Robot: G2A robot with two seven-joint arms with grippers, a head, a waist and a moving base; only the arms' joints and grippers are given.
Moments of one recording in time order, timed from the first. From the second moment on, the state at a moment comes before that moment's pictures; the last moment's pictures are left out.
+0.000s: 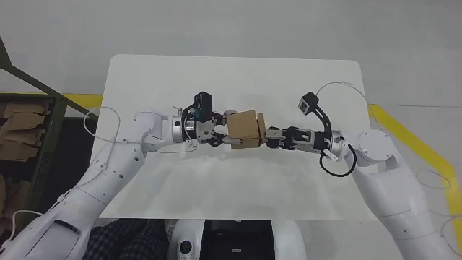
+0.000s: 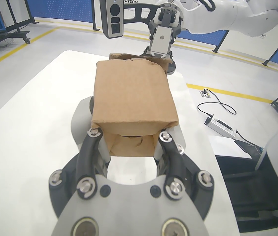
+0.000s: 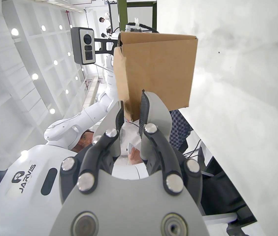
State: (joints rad) left arm 1.03 -0.98 -0.94 -1.44 1.07 -1.01 0.13; right arm -1.21 -1.05 1.20 -1.60 0.44 -0.04 1.10
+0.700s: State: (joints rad) left arm 1.04 -0.99 -0.96 -1.43 1.08 -1.01 0.14; right arm -1.22 -1.04 1.19 -1.62 0.41 -0.02 1.09
